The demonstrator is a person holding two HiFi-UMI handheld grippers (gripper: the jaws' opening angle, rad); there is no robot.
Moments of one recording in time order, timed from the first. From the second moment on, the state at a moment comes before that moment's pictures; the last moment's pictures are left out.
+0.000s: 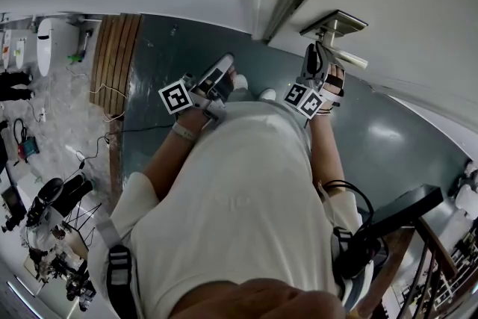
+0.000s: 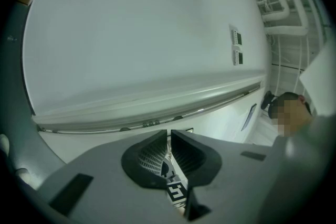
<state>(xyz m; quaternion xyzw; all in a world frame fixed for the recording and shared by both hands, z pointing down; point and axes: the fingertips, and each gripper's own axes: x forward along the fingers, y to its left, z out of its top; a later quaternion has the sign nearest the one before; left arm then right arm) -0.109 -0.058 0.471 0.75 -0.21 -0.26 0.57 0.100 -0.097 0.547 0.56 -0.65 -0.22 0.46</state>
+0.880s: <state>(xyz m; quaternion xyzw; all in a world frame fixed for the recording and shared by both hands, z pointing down) -0.110 -0.053 0.470 0.74 -0.23 -0.26 0.57 0.109 -0.100 0.529 0.65 -0.74 0.01 0.20</state>
